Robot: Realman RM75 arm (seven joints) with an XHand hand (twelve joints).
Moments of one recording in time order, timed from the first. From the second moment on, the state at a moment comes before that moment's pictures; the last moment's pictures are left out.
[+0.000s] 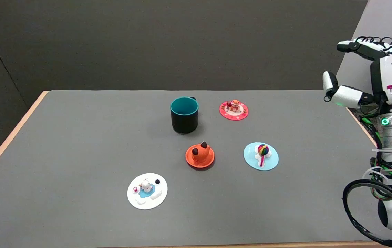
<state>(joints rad) -0.23 -1.45 2.30 -1.75 -0.17 -0.60 -2.06</state>
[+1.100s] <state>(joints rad) -0.29 -1.30 2.08 -1.70 -0.29 -0.50 -1.99</state>
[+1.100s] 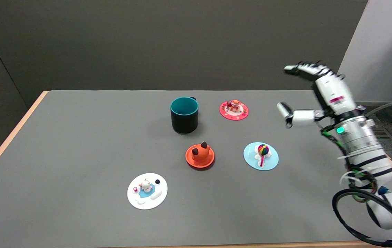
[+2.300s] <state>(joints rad) -0.44 -1.37 1.92 -1.76 -0.55 -0.15 -1.87</state>
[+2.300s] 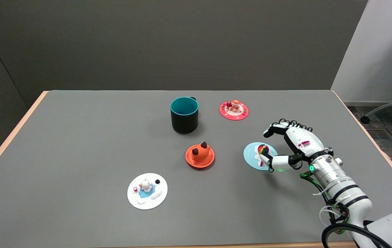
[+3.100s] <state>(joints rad) -0.38 -1.36 1.96 -1.69 -0.66 -0.32 -1.88</state>
